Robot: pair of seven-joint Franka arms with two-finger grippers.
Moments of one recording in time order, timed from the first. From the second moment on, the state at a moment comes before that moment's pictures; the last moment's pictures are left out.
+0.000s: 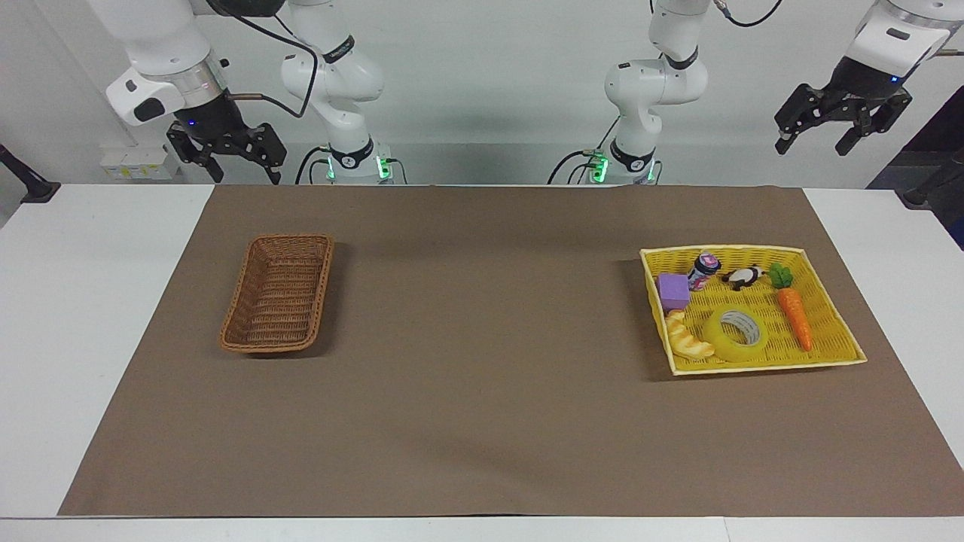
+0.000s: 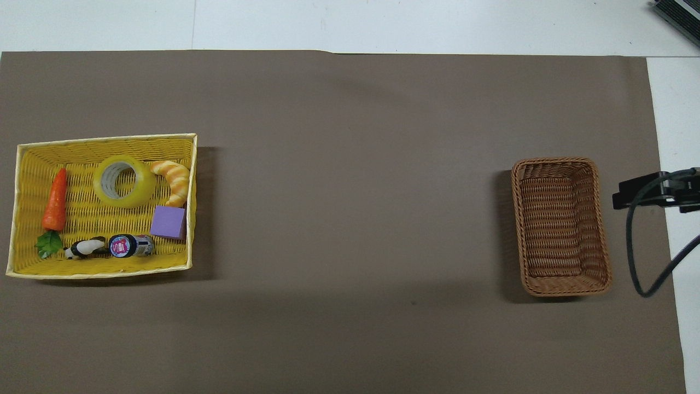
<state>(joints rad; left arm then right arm) 0.00 -0.01 0.02 -1.33 -0.01 1.31 0.09 -0.11 -0.05 0.08 -1.57 0.02 1.46 0.05</state>
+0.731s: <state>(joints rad) 0.02 -0.03 0.03 -1.35 -0.01 1.32 0.10 -0.11 -0.06 0.08 -1.57 0.02 1.45 0.05</state>
